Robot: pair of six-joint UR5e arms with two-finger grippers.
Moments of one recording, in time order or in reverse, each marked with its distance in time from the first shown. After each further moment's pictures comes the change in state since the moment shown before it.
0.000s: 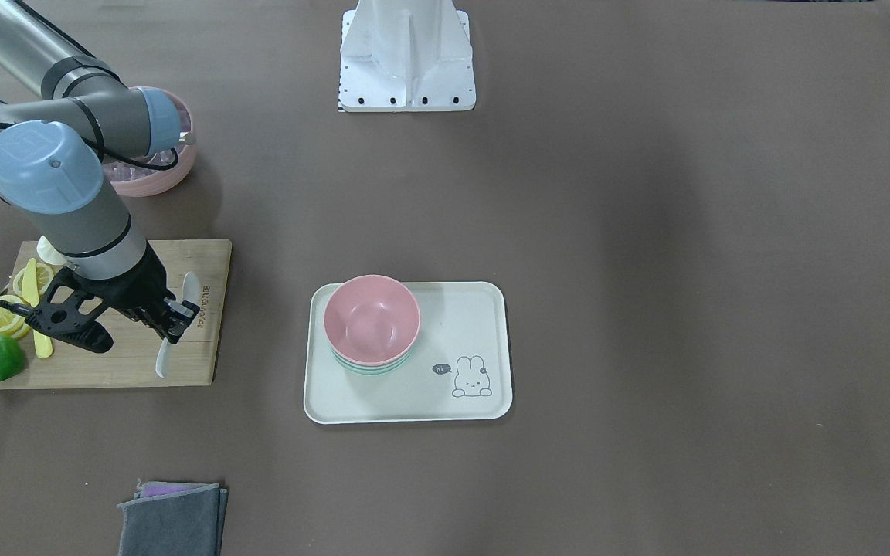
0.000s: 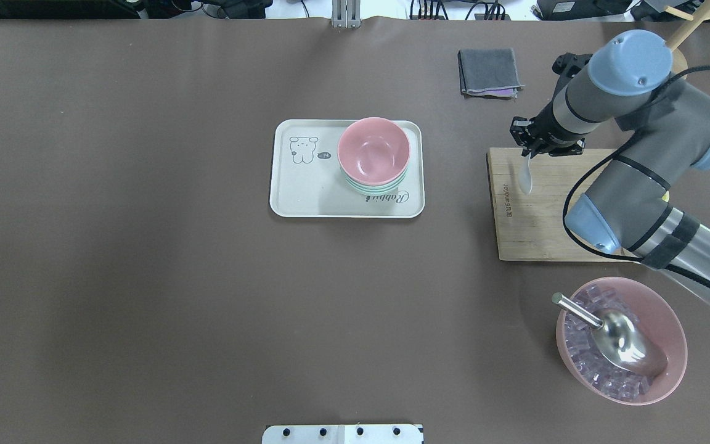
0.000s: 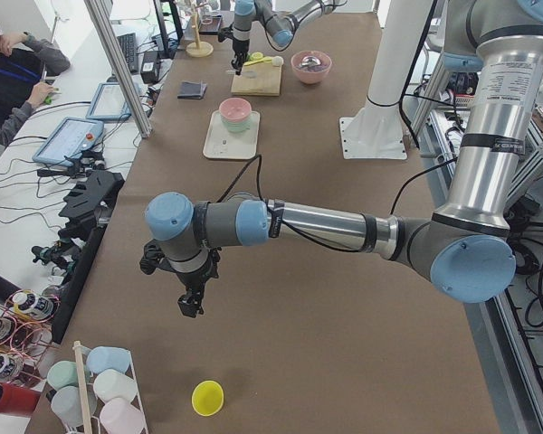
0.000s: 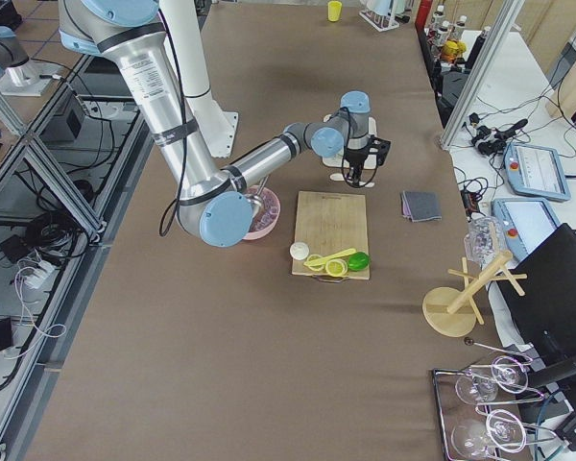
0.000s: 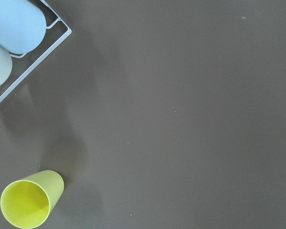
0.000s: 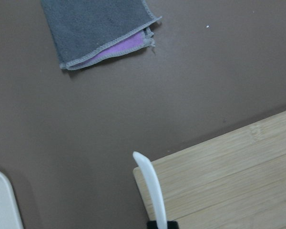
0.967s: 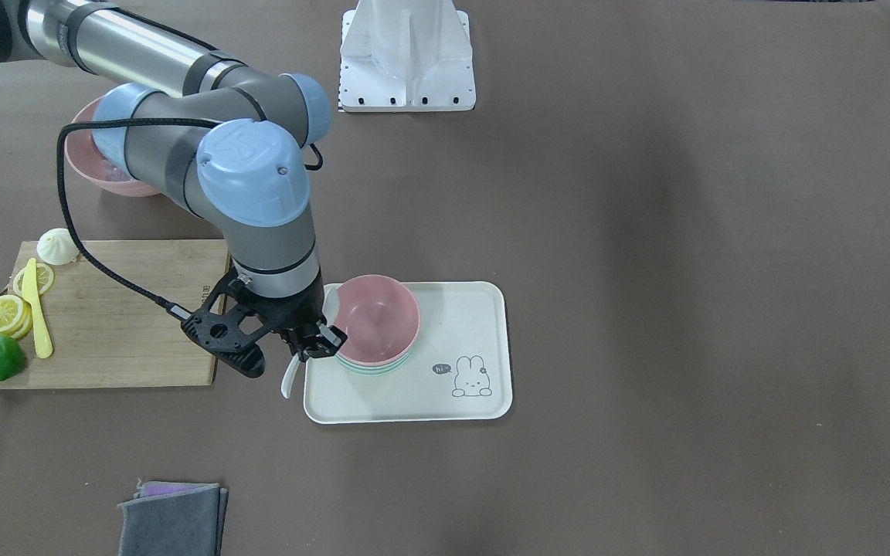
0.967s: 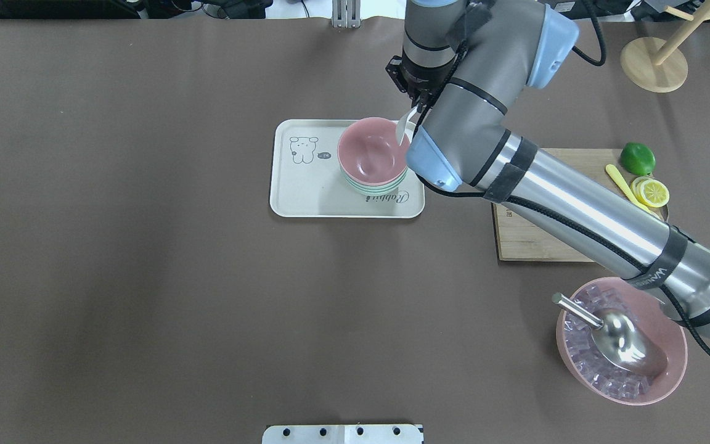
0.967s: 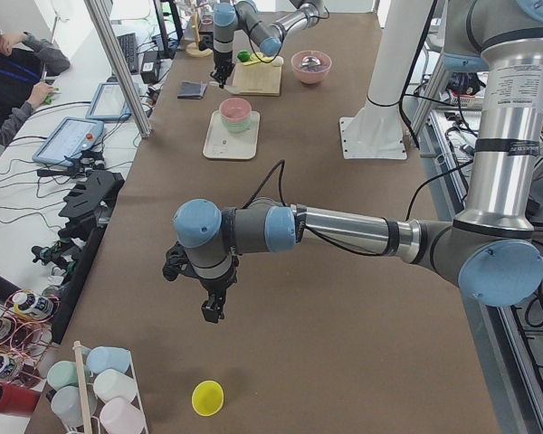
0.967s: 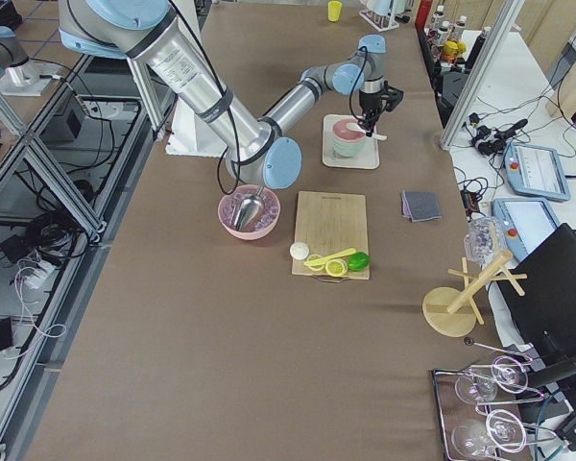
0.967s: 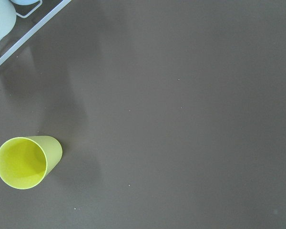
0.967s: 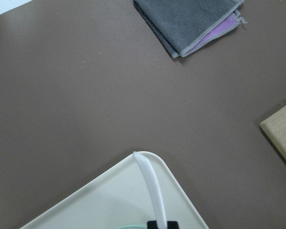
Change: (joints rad) left arm -0.001 0.092 -0.080 -0.003 -0.002 -0.011; right arm -0.074 0.424 -0.268 -0.177 -0.065 0.256
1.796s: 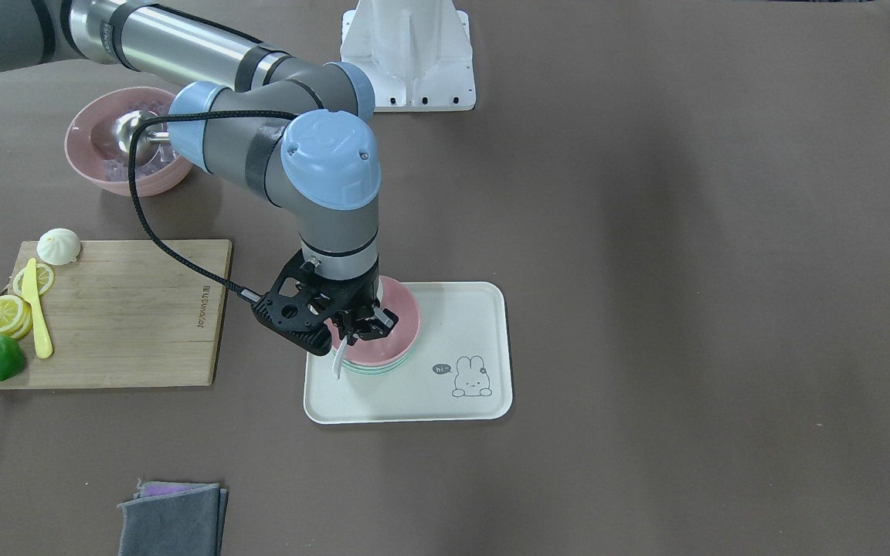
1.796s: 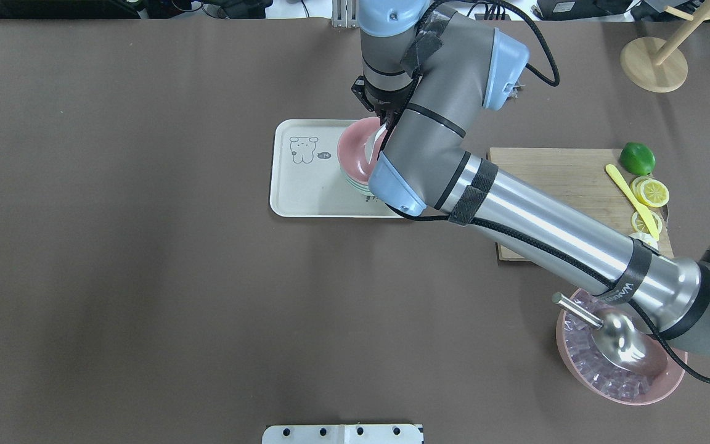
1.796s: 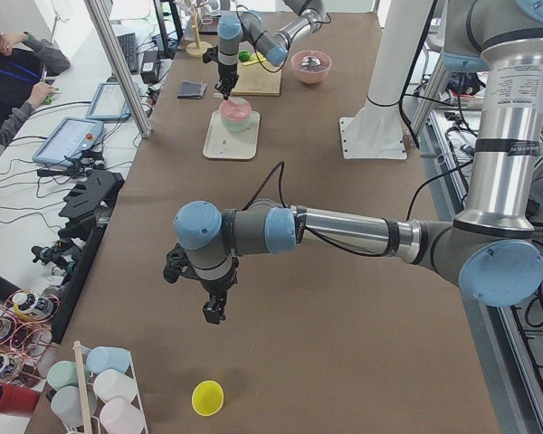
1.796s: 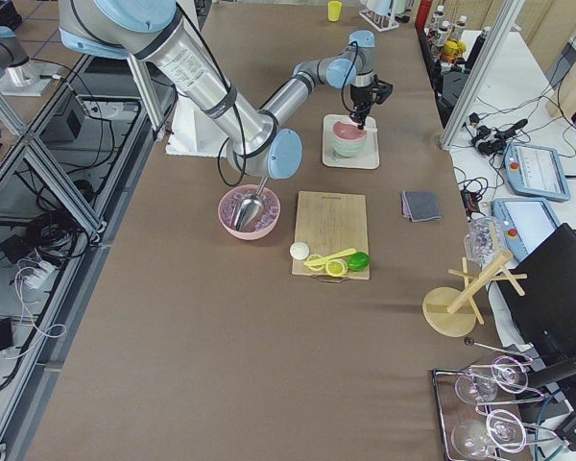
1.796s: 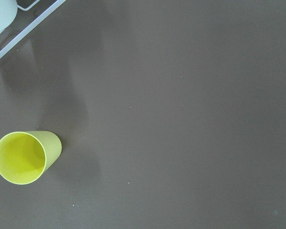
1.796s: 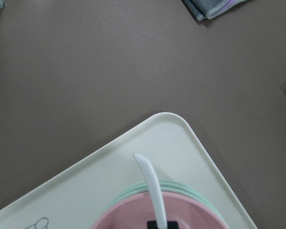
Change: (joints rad) left arm 0.001 0.001 0.002 -0.001 0.000 -0.019; right arm -0.066 0.034 -0.020 0.008 -0.038 0.023
